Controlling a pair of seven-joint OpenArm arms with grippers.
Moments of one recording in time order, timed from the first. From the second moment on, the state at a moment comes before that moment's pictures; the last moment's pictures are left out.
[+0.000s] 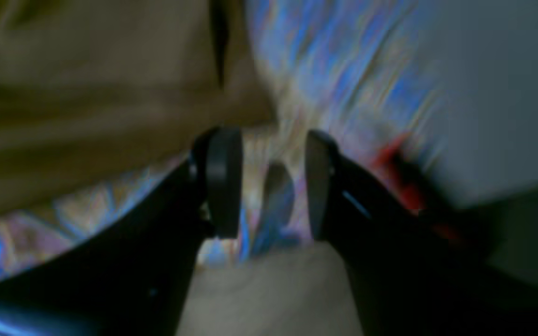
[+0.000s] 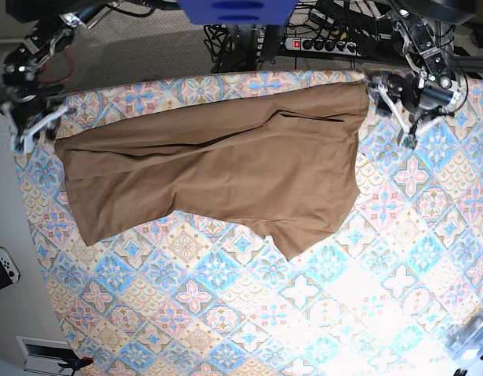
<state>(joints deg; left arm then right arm) 16.5 -6.6 -33.3 113.3 -11.4 -41.1 74.8 -12.1 6.5 53.5 103.9 11.3 44.1 -49.4</state>
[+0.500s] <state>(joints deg) 10.8 -6.3 -29.1 113.5 -11.9 -41.1 70.6 -0.5 16.6 41.3 98.6 12.4 44.2 -48.1</state>
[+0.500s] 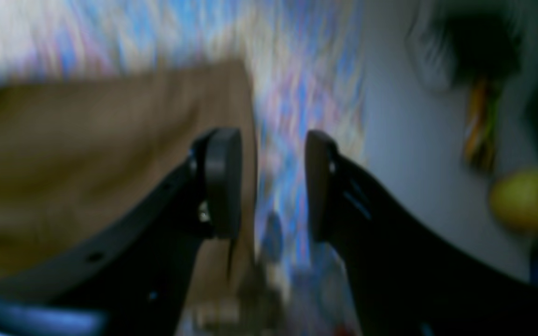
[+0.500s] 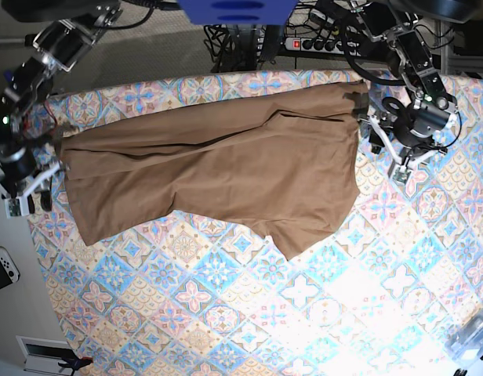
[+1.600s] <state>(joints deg) 4.1 -8.7 -29.3 113.3 -10.9 -41.1 70.9 31.0 31.8 13.8 21.8 11.0 43.8 -12.3</state>
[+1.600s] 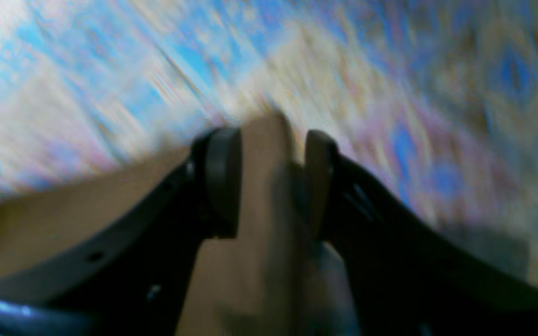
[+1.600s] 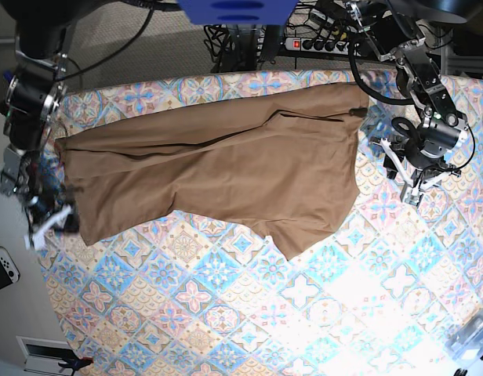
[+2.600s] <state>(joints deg) 3.8 -8.7 -29.4 113.3 -11.0 -41.1 70.9 33.2 24.9 -0.8 15.7 -3.8 40.6 4.3</state>
